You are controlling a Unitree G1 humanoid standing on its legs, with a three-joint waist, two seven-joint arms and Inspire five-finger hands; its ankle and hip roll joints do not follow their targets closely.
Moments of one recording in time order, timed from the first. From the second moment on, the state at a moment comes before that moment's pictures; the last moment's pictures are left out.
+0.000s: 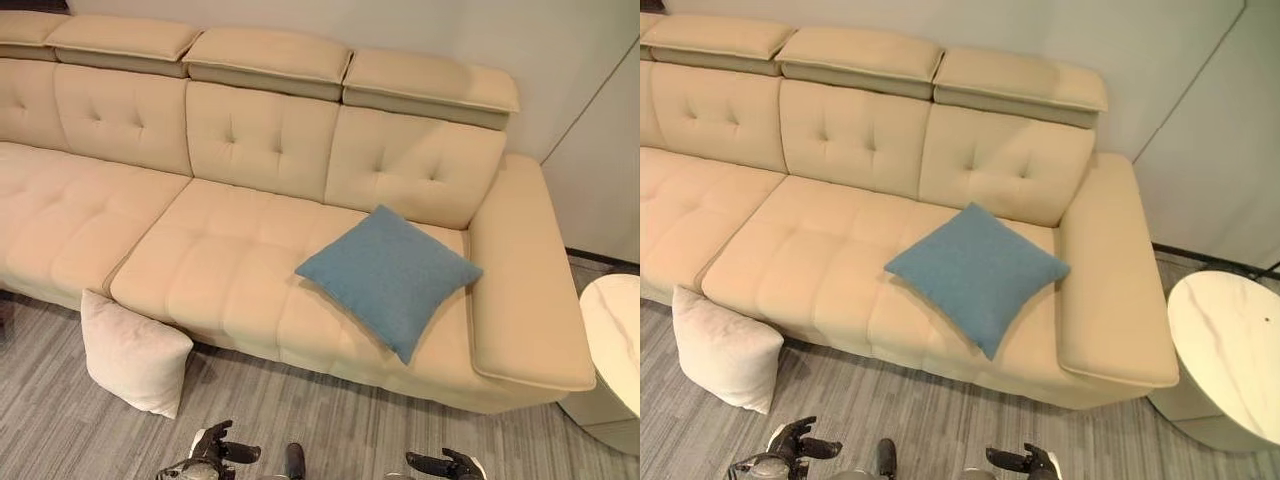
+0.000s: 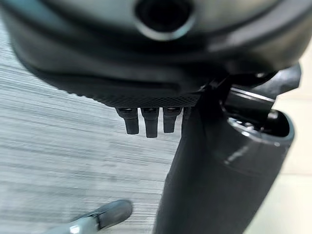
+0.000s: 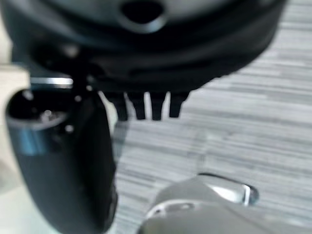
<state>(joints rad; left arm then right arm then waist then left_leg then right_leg) -0.11 0.25 -0.23 1.24 -0.19 -0.08 0.15 -0.09 -0.20 0.12 1.27 0.21 -0.04 -0.20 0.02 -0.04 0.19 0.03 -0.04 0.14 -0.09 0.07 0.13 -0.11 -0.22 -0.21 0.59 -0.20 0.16</state>
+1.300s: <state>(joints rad) -0.06 0.26 -0.19 1.17 -0.20 -0.09 0.17 -0.04 -0.24 0.06 1.20 0.22 -0.06 -0.22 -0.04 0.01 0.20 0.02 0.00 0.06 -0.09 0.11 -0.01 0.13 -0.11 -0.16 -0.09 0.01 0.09</state>
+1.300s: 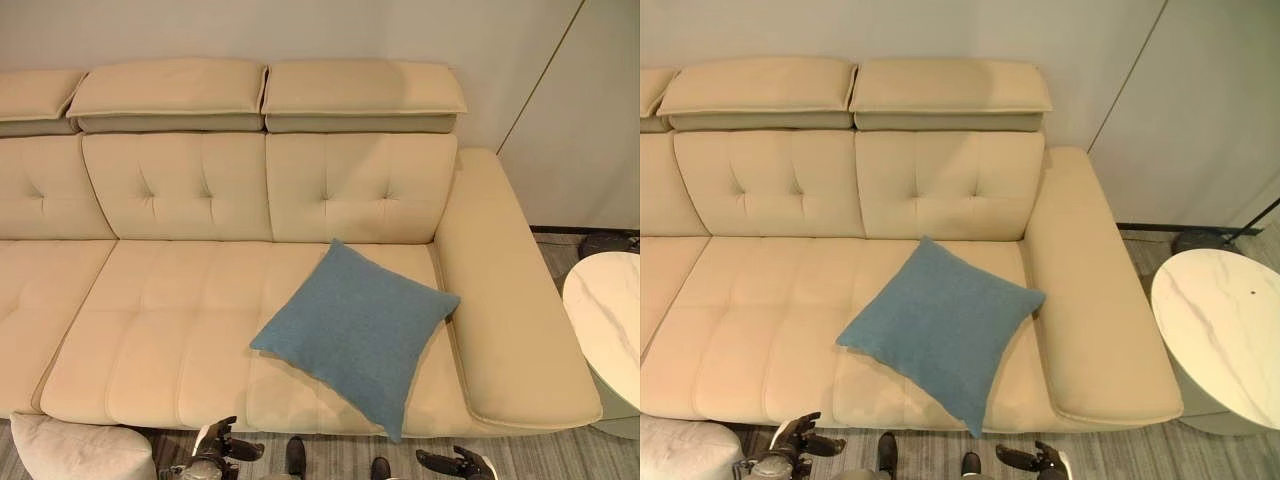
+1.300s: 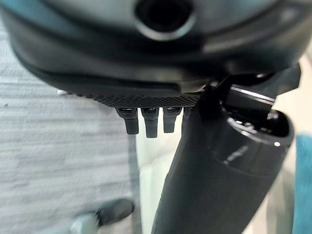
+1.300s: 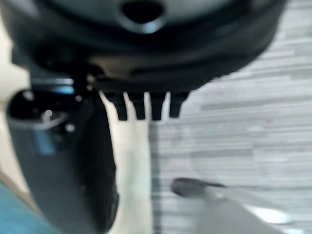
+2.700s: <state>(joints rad) -0.55 0.52 -0.16 0.63 -0.26 -0.16 0.46 -0.38 -0.22 0.19 0.65 0.60 -0.21 -0.31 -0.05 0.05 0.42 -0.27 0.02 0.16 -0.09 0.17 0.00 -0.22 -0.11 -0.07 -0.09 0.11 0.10</state>
